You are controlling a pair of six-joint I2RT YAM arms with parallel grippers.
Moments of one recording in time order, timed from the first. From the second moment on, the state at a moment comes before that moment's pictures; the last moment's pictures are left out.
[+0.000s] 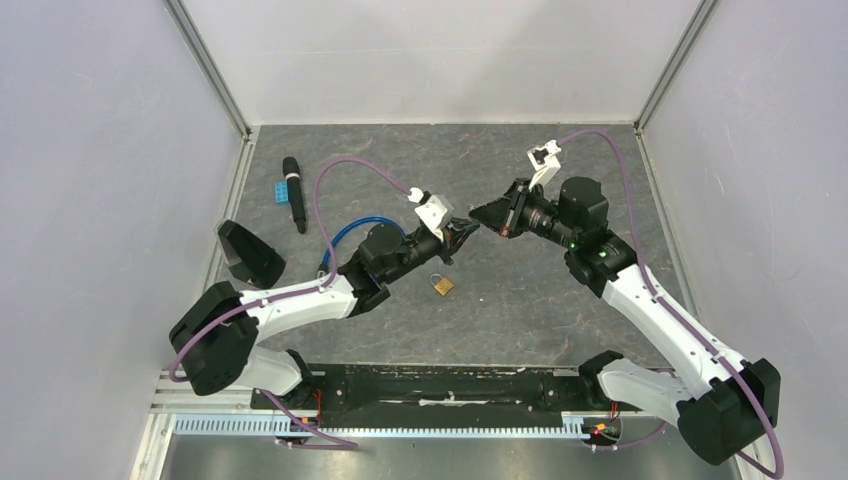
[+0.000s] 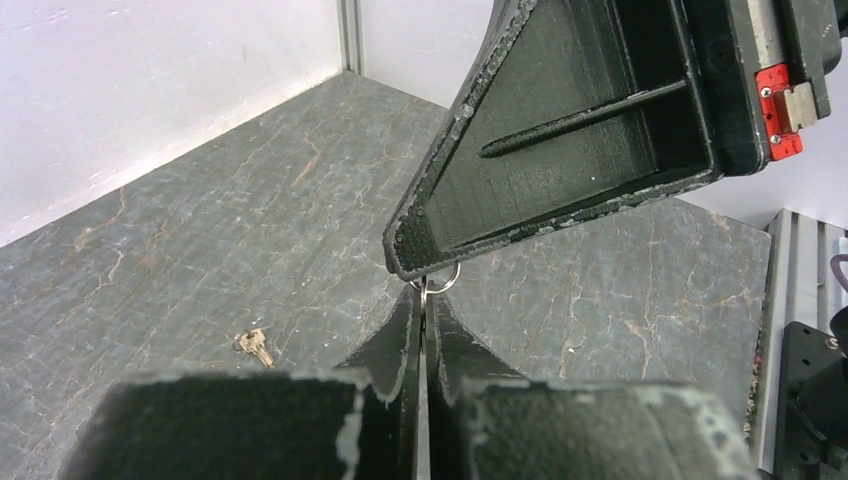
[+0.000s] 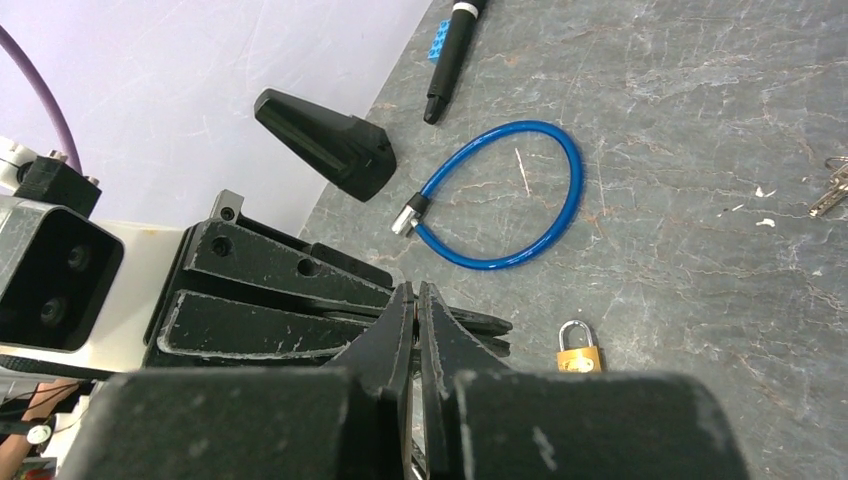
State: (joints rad) left arm -0.91 1.38 0.73 0.75 0.08 -0.05; right arm 0.46 1.06 0.88 -0.01 -0.44 0.63
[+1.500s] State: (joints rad) left arm -0.85 1.41 1.46 -1.02 0.42 0.32; right arm 0.62 0.94 0.52 0.44 -0.85 -0.04
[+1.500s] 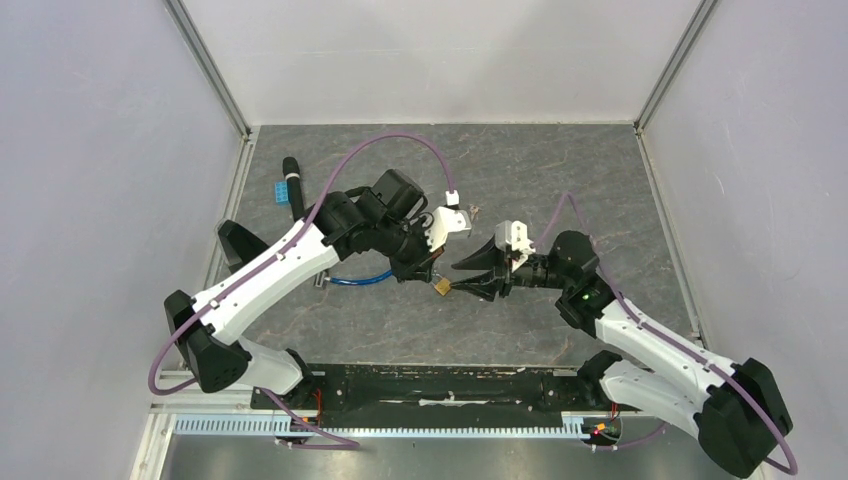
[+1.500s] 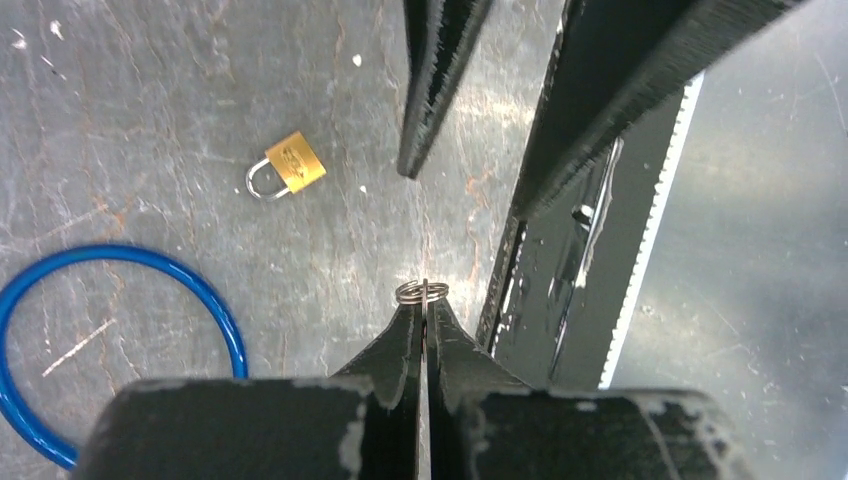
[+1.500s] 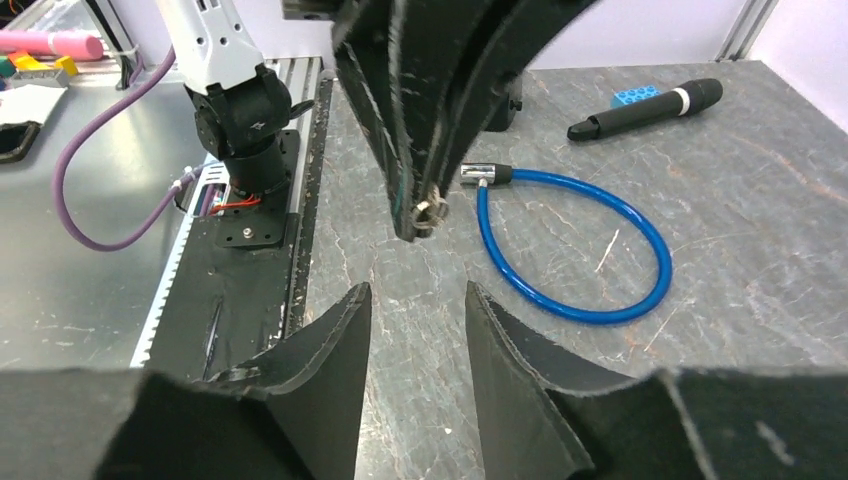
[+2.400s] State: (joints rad) left arm -0.86 1.43 1.49 -1.11 0.48 0.34; right arm 0.70 1.11 0.43 0.96 -0.81 0.26
